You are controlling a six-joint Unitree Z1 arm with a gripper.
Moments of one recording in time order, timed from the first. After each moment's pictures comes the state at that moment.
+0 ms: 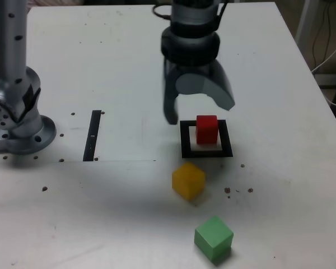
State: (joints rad) arm -0.15 1.89 -1.47 1.23 0.03 -0.18
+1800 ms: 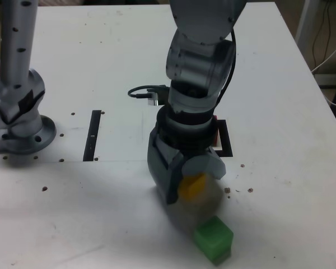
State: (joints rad) arm -0.40 2.02 -1.35 1.01 -0.10 -0.81
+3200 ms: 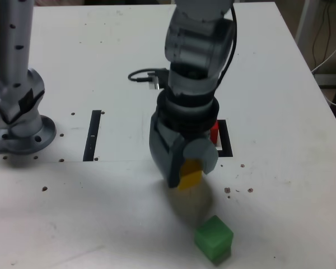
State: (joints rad) arm -0.38 1.98 -1.39 1.08 -0.04 -0.78
